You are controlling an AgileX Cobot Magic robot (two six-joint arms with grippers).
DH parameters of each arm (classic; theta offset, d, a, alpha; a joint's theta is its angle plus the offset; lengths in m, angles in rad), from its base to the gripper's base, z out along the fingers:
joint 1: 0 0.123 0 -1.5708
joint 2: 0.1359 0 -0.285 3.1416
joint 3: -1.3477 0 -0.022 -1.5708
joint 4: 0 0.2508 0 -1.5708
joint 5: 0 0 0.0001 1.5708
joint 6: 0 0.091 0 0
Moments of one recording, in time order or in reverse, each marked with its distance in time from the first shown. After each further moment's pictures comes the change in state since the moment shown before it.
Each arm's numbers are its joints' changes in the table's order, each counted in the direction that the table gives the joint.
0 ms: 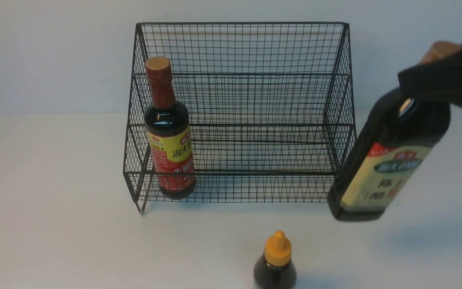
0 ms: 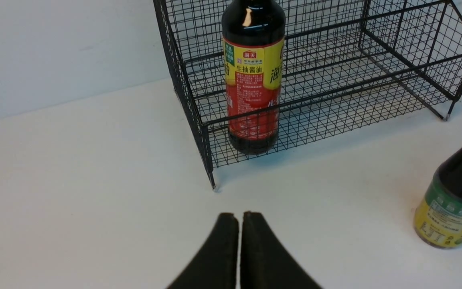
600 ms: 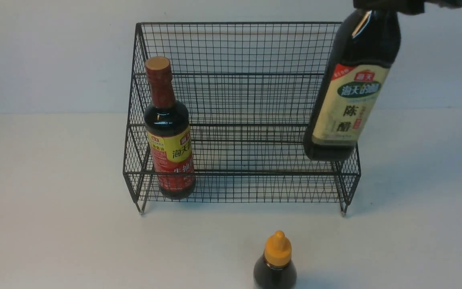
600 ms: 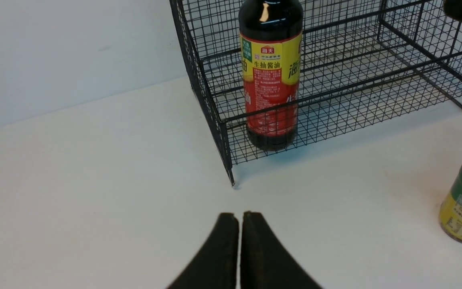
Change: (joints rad) right arm 0.000 0.376 0.318 0.086 -0.060 0.033; left arm 0.000 0.000 0.000 0.051 -0.002 0.000
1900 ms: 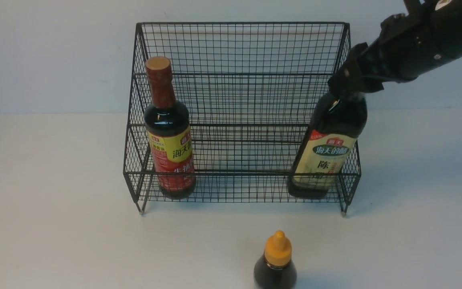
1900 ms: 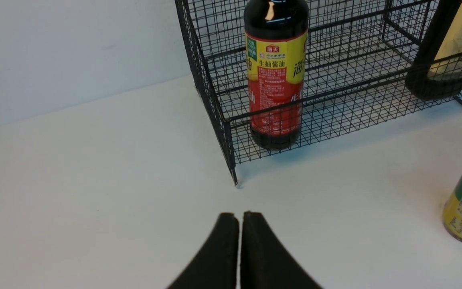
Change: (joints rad) right arm 0.103 0.121 -0.053 -0.278 0.072 0.193; left arm 0.000 0.000 0.000 0.007 0.001 -0.007
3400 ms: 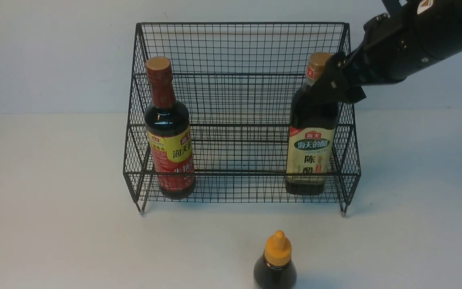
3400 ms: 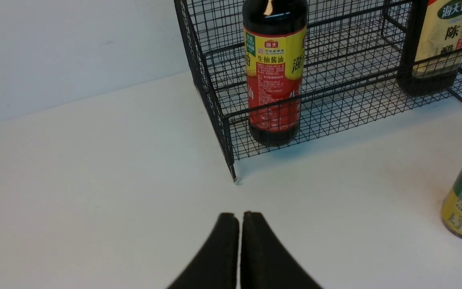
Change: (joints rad) right arm 0.077 -0.017 0.011 -0.117 0.010 0.015; left arm 0.000 0.000 0.000 0.001 0.008 -0.002
